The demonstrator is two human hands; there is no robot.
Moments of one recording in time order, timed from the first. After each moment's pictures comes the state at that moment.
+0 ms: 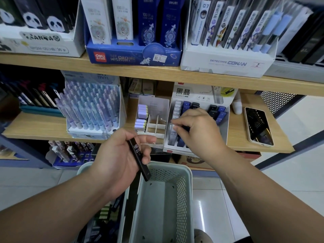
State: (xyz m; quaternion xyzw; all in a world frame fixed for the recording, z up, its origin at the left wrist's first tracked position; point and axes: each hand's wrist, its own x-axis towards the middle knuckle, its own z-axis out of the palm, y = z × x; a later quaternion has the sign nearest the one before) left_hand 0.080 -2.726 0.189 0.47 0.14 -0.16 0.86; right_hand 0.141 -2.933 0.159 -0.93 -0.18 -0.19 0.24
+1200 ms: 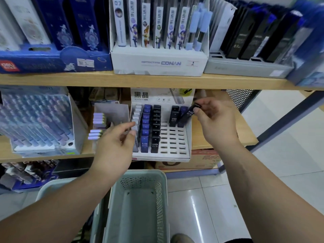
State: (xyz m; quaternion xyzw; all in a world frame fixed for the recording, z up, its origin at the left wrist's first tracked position) left_hand 0.128 -2.798 0.142 0.85 0.02 0.03 0.52; right_hand 0.143 -3.054 0.173 -0.83 0.06 -0.24 0.49
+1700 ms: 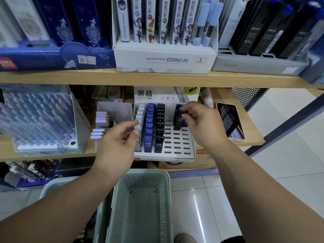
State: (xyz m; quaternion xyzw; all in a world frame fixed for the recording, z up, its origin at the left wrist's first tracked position) left_hand 0.130 -2.799 0.142 0.80 0.04 0.01 0.60; right_hand 0.162 -3.039 0.149 -0.92 -0.03 -0.19 0.35
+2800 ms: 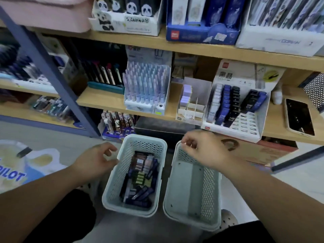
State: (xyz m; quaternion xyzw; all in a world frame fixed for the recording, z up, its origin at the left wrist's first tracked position) left_hand -0.009 -2.519 0.093 0.94 0.09 -0.17 0.27; right_hand 0.058 -2.862 0.117 -0.94 -0.21 0.06 0.27
